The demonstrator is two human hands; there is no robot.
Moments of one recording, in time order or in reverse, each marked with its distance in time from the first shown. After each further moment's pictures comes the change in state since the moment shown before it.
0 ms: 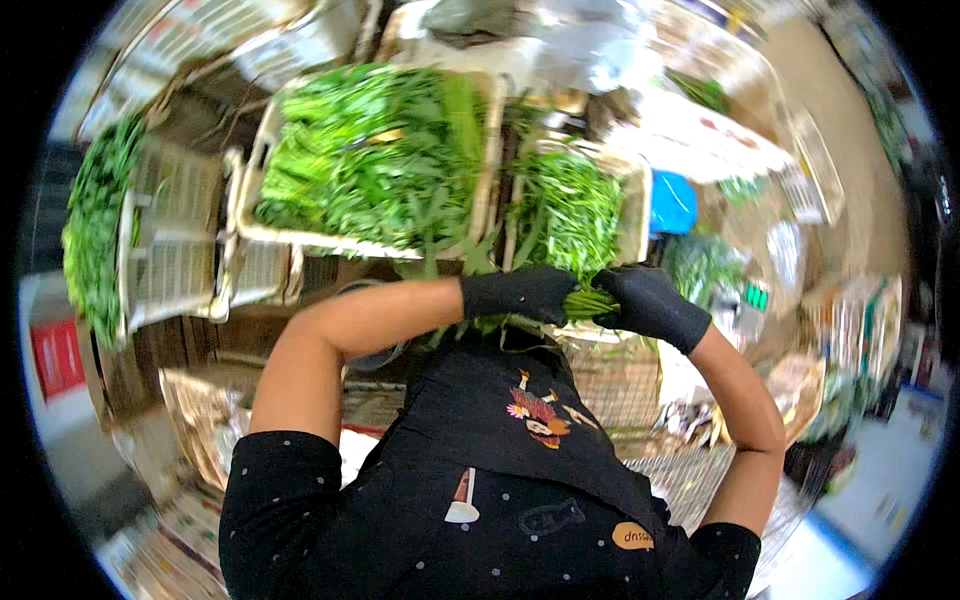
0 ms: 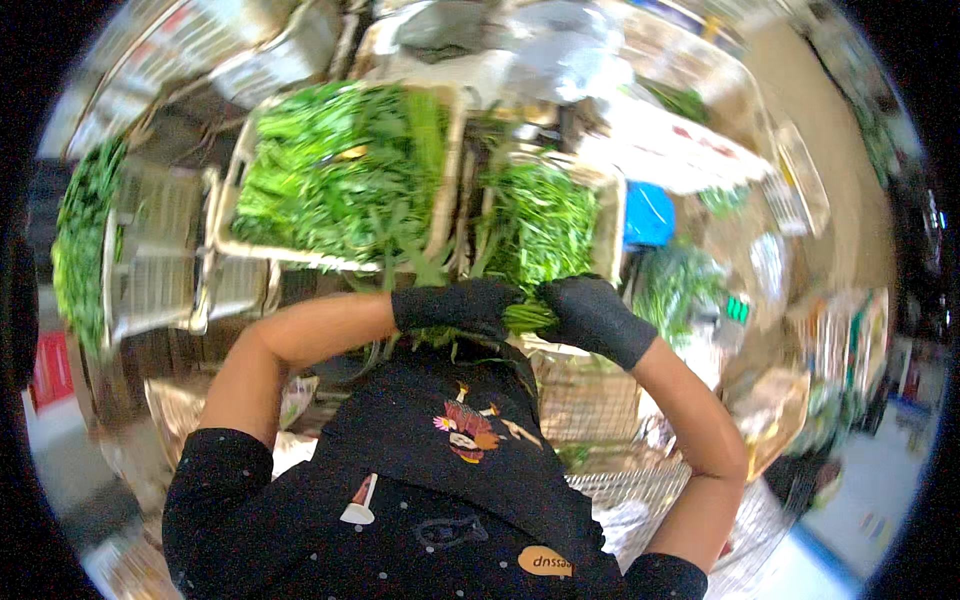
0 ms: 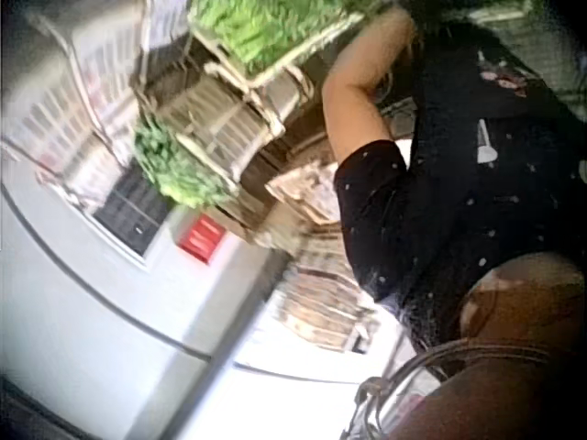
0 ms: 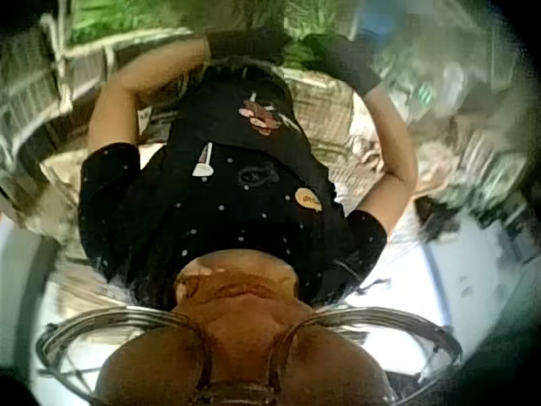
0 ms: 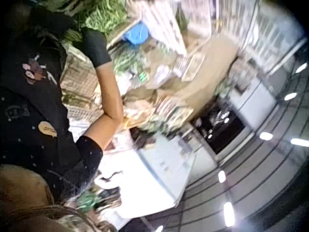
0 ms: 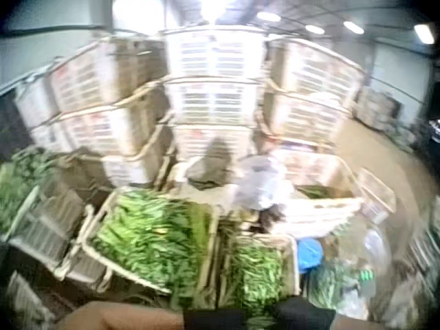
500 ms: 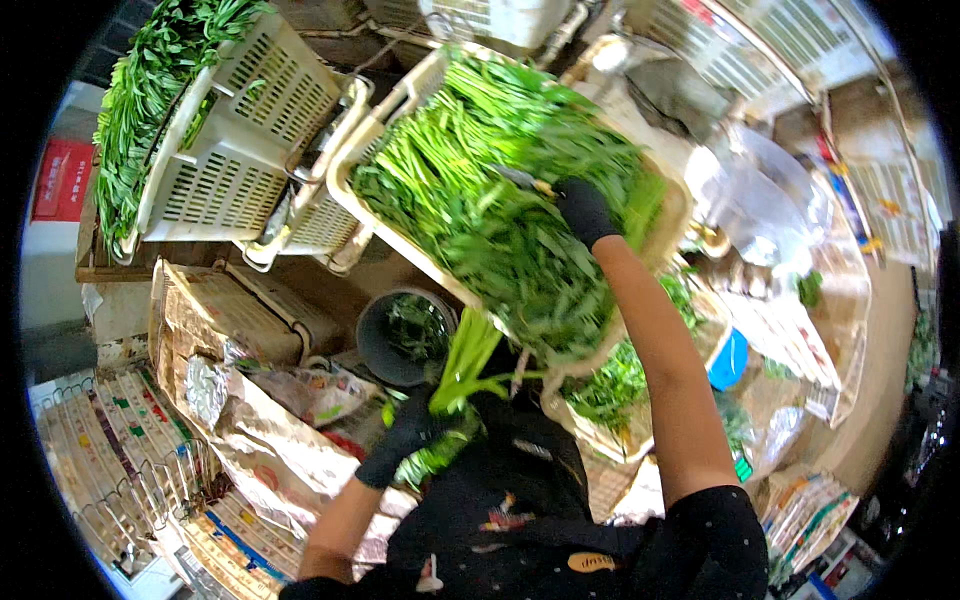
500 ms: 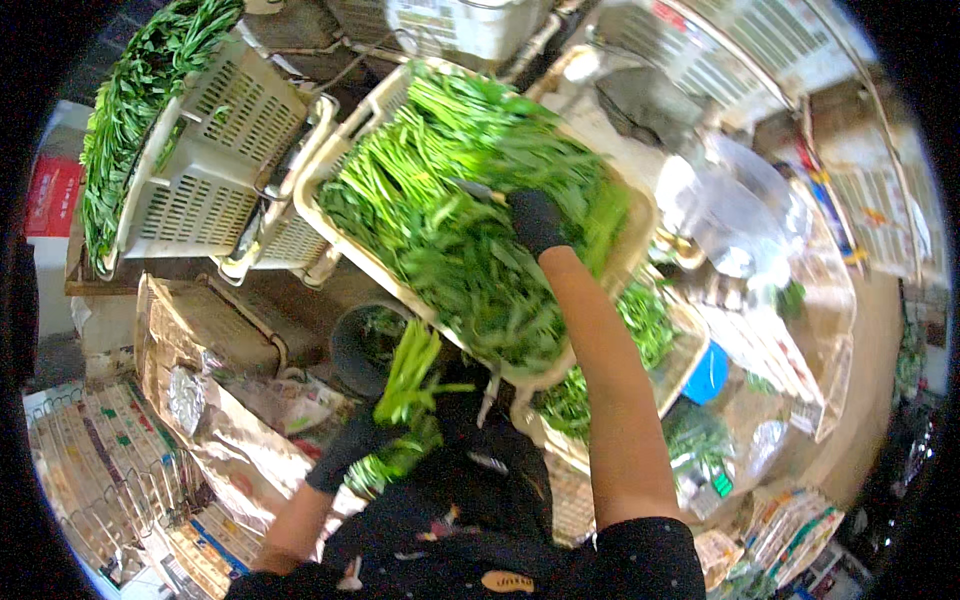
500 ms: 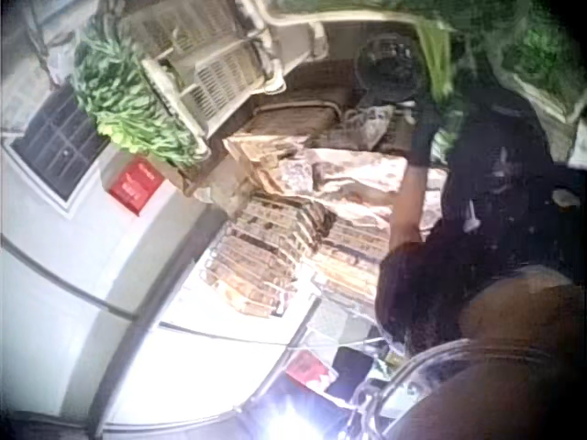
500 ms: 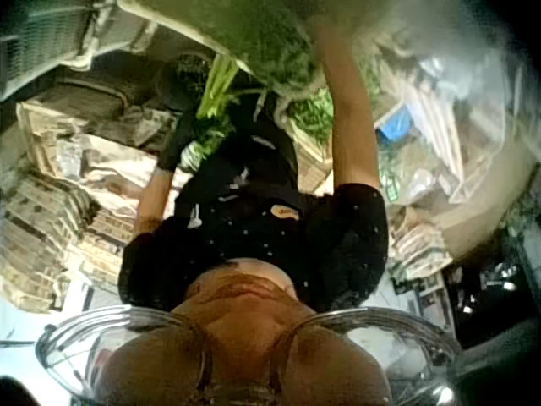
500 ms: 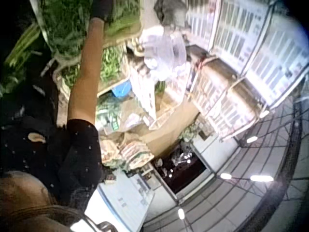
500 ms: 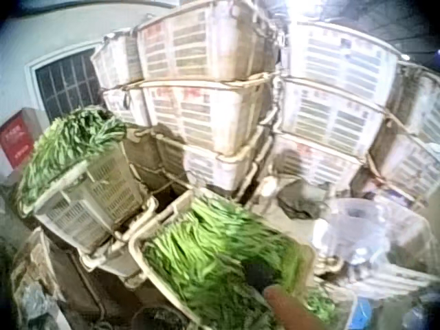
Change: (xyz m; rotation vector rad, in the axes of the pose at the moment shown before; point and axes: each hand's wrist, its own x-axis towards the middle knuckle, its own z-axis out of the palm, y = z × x) left_hand -0.278 -0.082 0.071 -0.716 1.025 -0.834; right_hand 0.497 -0.031 0.066 -0.092 0.247 -0.118
